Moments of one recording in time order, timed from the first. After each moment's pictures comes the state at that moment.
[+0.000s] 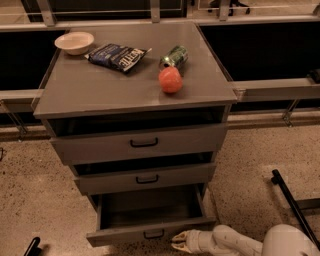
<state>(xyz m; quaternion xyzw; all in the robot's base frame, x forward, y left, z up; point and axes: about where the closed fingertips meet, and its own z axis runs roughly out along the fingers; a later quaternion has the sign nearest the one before) 0.473 -0.092 0.109 -0.62 0.66 0.22 0.37</state>
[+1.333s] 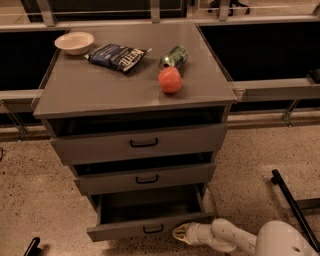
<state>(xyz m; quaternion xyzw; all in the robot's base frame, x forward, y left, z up) 0.514 -0.099 0.104 -0.61 0.67 0.19 0.38</state>
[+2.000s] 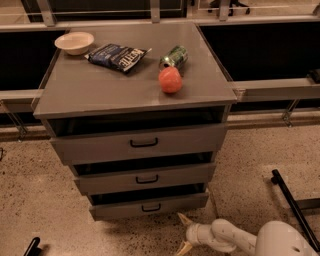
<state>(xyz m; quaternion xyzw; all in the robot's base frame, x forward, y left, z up) 0.514 -0.098 0.104 -0.61 0.67 0.19 0.38</state>
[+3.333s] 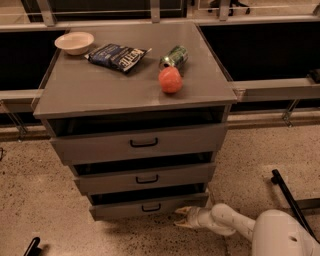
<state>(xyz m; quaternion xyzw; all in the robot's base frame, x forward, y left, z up) 0.582 -0.113 0.143 -0.62 0.66 0.13 0.39</state>
